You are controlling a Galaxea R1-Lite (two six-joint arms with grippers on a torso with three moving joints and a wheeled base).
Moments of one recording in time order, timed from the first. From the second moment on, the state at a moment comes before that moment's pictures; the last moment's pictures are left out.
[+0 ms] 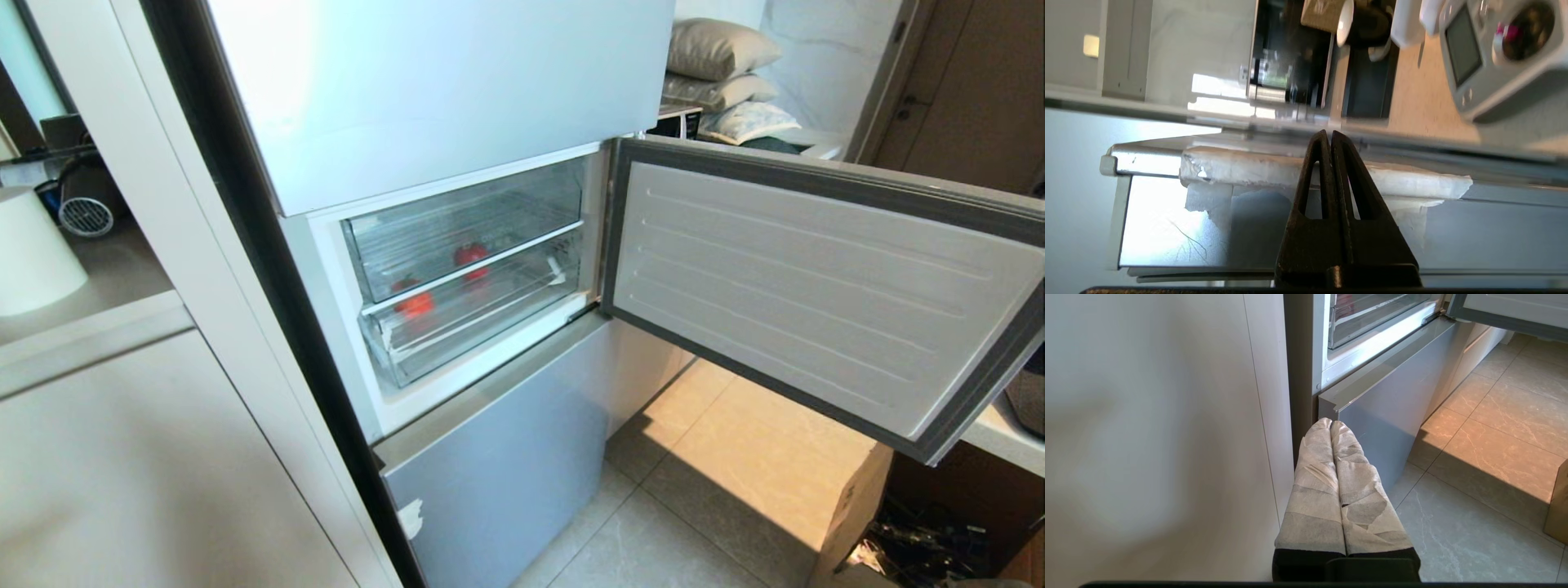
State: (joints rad) left arm 0.00 0.00 0.00 0.01 0.00 0.00; right arm -0.84 1.99 -1.15 -0.80 1.00 1.26
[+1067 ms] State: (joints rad) left arm 0.00 0.00 0.00 0.01 0.00 0.00; right arm -0.78 1.50 -0.72 -1.03 0.38 0.92
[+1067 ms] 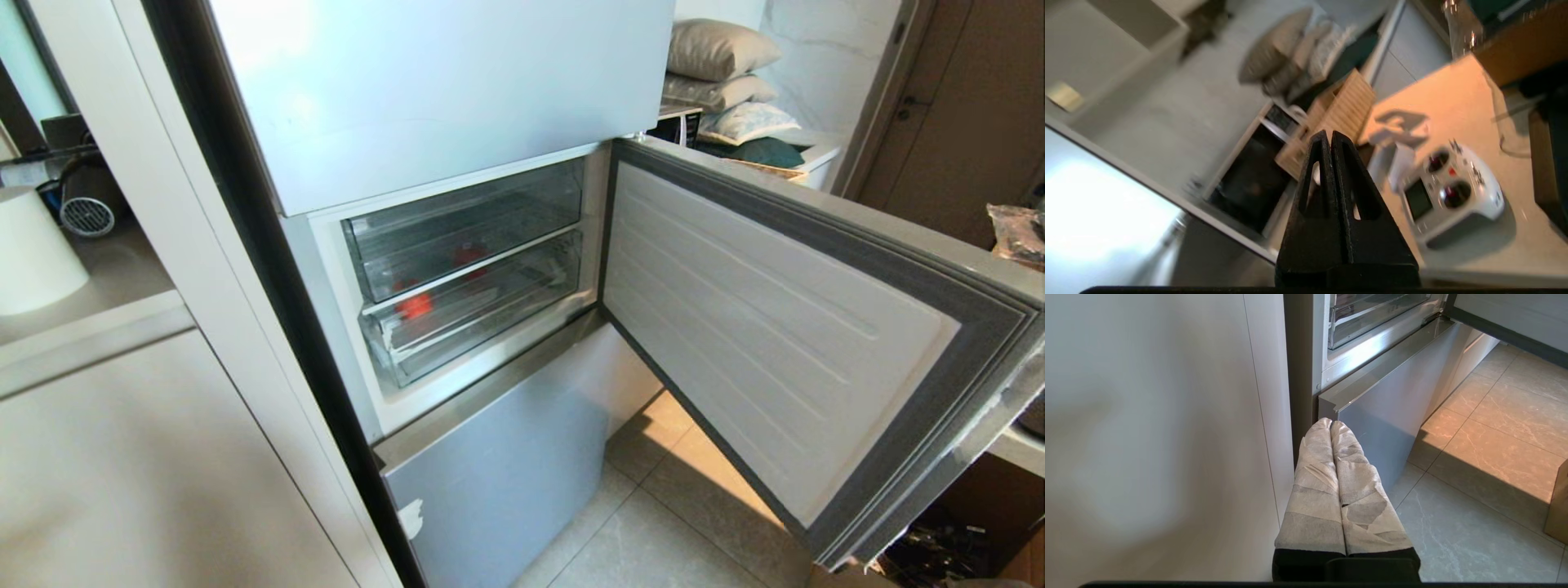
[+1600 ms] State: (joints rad) left arm 0.00 0.00 0.00 0.01 0.00 0.00; right arm -0.06 1.55 -0.54 -1.04 0.21 0.58
